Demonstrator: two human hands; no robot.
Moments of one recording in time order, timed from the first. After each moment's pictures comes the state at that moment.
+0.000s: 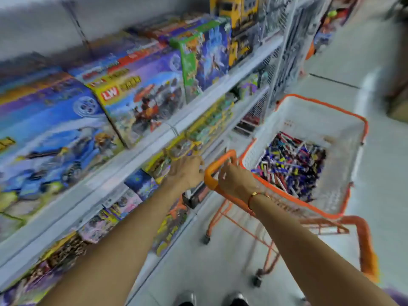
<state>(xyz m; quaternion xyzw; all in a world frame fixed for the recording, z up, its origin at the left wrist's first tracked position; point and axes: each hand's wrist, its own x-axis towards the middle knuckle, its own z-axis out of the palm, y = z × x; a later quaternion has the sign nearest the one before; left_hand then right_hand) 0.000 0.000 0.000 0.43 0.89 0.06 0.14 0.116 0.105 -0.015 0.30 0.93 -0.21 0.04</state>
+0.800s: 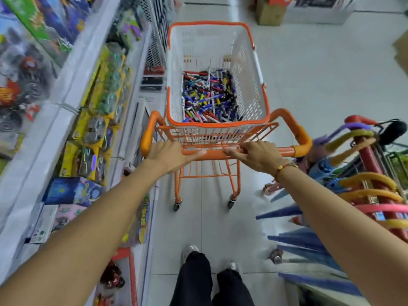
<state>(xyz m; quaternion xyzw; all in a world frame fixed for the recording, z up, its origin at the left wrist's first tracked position) 0.068 0.016 -0.060 0.67 0.72 -0.12 0.13 0.310 0.072 -0.056 0.50 0.85 -0.14 0.04</state>
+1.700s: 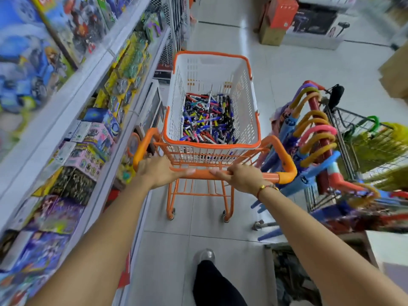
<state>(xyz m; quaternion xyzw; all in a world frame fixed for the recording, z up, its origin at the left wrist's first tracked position) 0.159 -0.305 -0.057 0.61 0.77 -0.01 0.21 0.398 -0.231 -0.066 0.50 0.84 -0.19 0.10</state>
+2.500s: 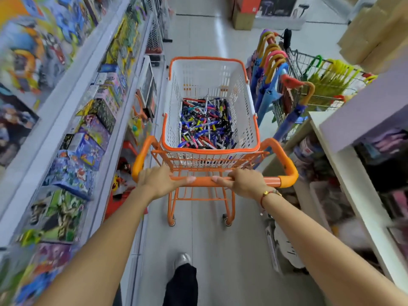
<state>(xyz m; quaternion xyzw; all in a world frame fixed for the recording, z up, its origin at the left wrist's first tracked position) 0.249 -0.706 -0.061 0.63 0.75 -0.02 0.21 0.497 -0.654 -0.065 0.53 0.83 -0.14 0.08</state>
